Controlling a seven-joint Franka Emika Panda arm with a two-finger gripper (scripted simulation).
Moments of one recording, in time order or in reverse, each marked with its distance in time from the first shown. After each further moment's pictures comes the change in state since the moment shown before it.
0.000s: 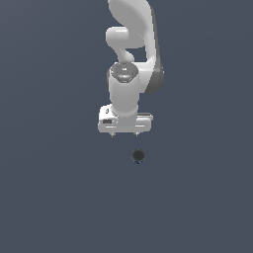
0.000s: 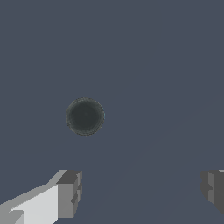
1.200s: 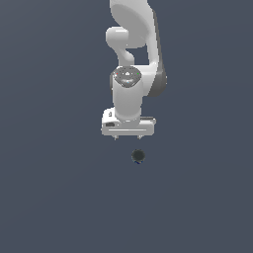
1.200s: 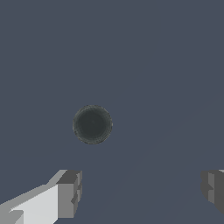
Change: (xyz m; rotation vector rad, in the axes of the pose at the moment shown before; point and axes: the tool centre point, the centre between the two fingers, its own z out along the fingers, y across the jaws) arm 0.010 -0.013 0.008 0.019 0.008 0.038
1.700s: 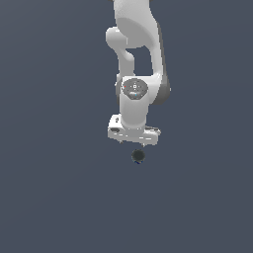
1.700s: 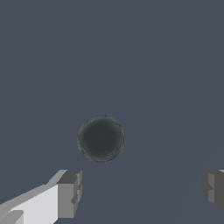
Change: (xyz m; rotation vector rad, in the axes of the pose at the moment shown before) arm 0.011 -0.019 0.030 0.000 0.004 0.178
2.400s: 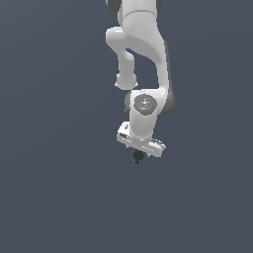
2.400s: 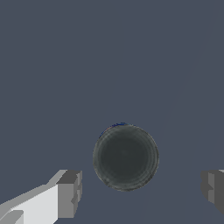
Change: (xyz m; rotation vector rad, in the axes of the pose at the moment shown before) arm 0.006 -0.030 0.046 -0.004 0.009 0.262
